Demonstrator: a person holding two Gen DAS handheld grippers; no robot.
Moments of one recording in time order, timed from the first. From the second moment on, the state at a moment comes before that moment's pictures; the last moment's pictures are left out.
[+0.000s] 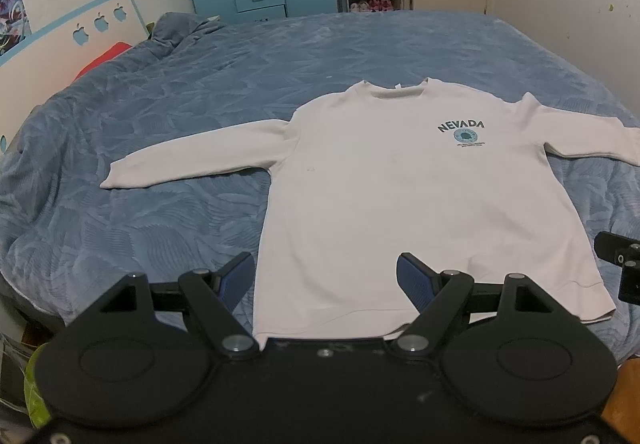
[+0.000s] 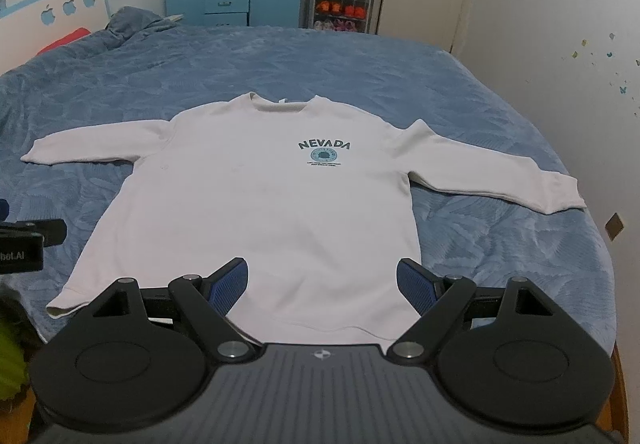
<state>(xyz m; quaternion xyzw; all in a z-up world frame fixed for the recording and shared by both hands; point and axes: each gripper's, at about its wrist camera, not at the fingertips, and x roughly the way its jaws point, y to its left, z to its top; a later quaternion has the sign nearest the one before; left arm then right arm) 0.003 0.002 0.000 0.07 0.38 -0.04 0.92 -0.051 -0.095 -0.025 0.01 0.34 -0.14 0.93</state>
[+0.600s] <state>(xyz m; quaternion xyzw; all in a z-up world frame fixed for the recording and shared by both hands) 0.009 -0.003 -0.006 0.03 0.38 -0.06 0.92 -0.045 -0.102 -0.038 0.02 0.35 -0.17 0.92</state>
